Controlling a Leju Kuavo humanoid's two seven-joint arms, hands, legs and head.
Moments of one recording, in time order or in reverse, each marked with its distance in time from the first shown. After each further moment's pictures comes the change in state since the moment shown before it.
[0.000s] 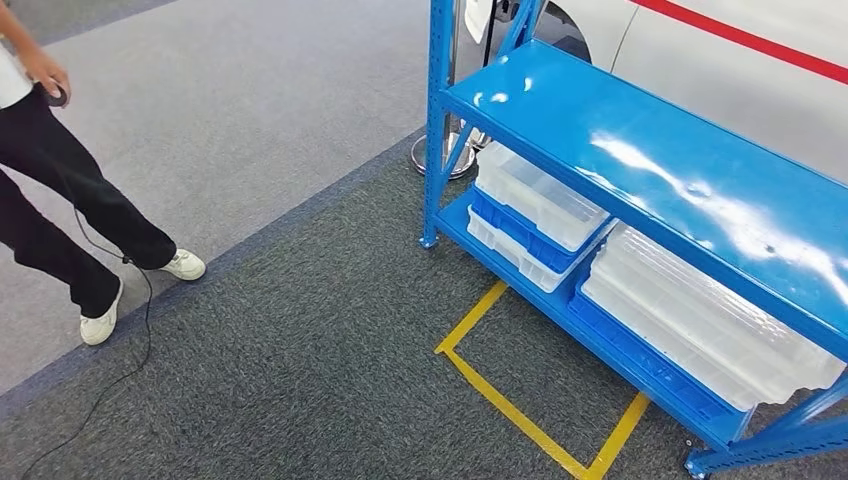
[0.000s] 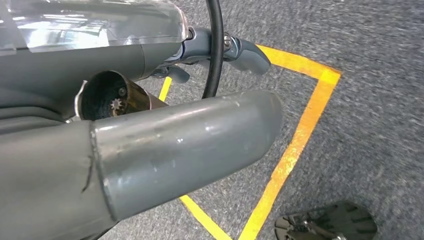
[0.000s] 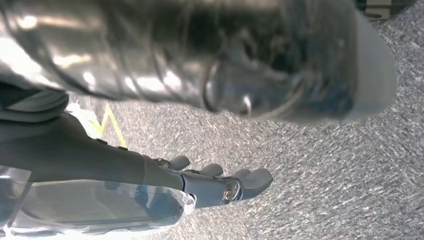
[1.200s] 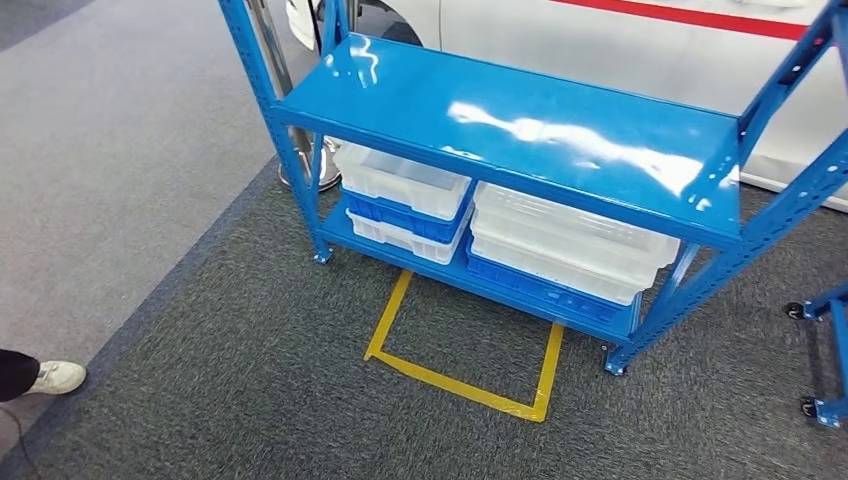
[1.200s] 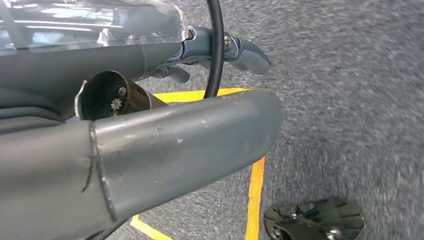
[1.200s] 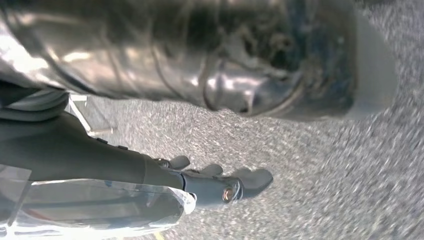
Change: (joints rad) left arm 0.002 -0.001 0.002 0.000 0.000 0.003 -0.005; right arm -0.001 0.003 -0.010 0.000 0.000 0.000 -0.005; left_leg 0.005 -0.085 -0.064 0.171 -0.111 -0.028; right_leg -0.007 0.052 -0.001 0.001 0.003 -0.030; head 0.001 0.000
